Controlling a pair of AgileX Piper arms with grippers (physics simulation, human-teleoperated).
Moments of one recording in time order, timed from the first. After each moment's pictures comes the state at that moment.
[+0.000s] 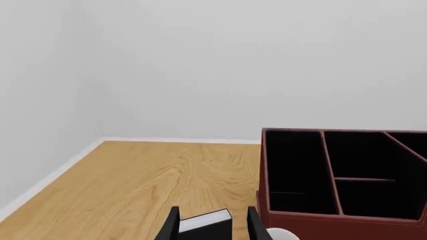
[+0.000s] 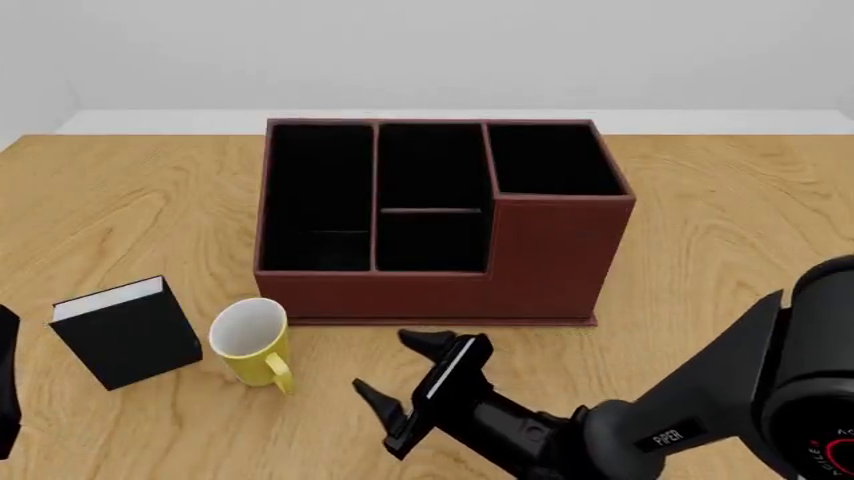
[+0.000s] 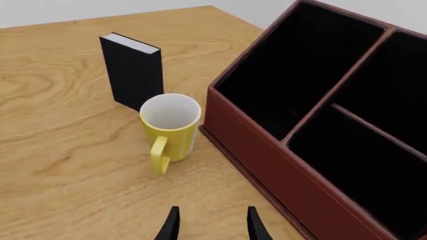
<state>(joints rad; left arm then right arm) 0.10 0.00 -0.25 0.16 0.03 0.91 1.95 -0.55 -1.13 -0.09</state>
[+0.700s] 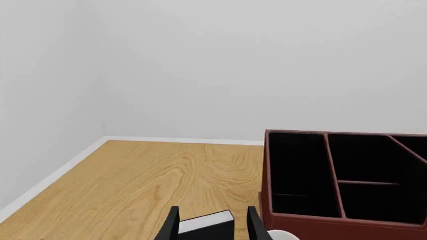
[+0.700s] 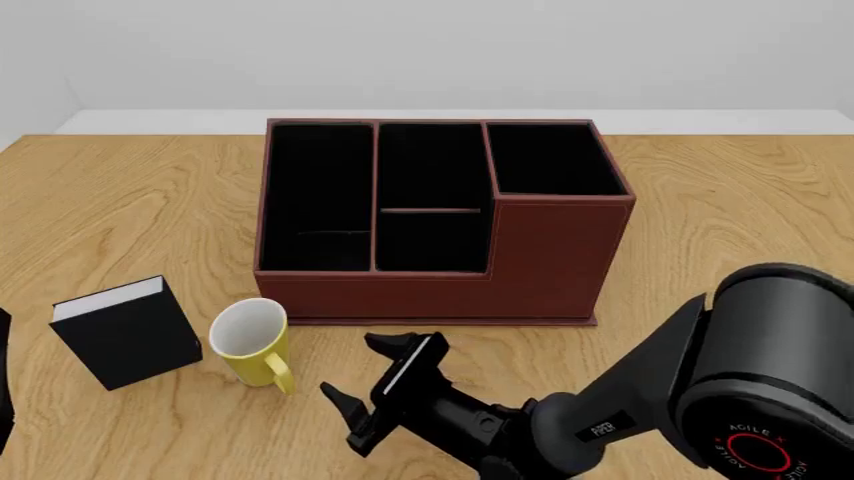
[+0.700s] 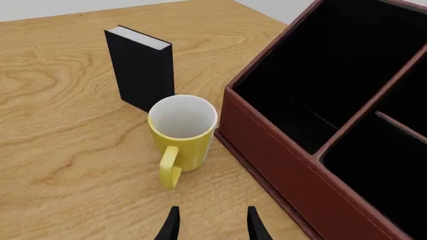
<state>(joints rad) 0.12 0.00 -0.26 0.17 0.02 0.95 2.07 -0.72 -1.05 -0.07</state>
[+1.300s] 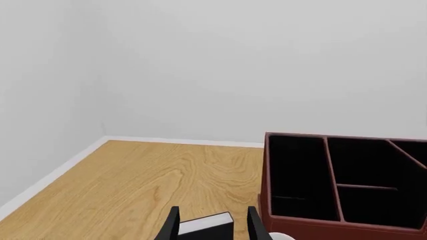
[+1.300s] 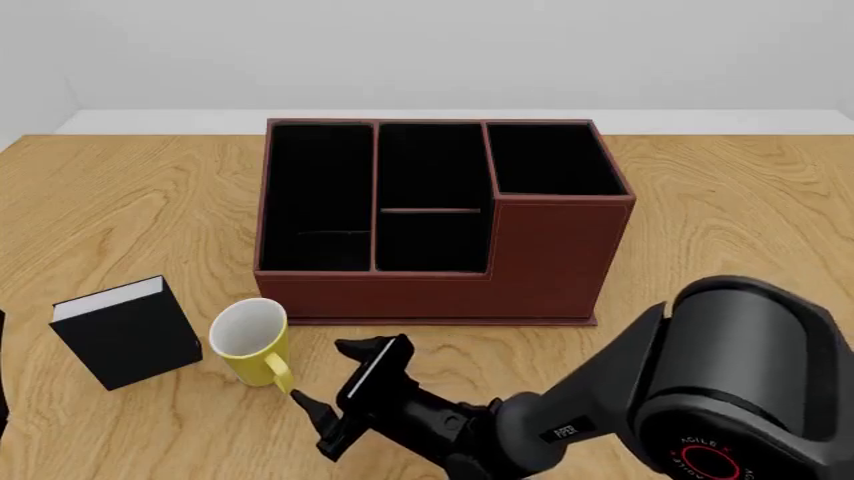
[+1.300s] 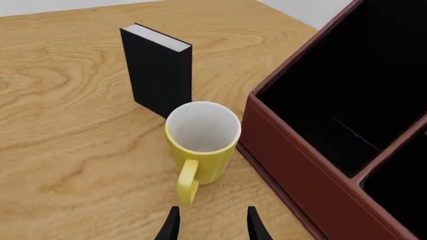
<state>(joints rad) 0.12 0.00 -0.27 0.18 0.00 0.99 2.13 -0.84 -0.97 -0.08</state>
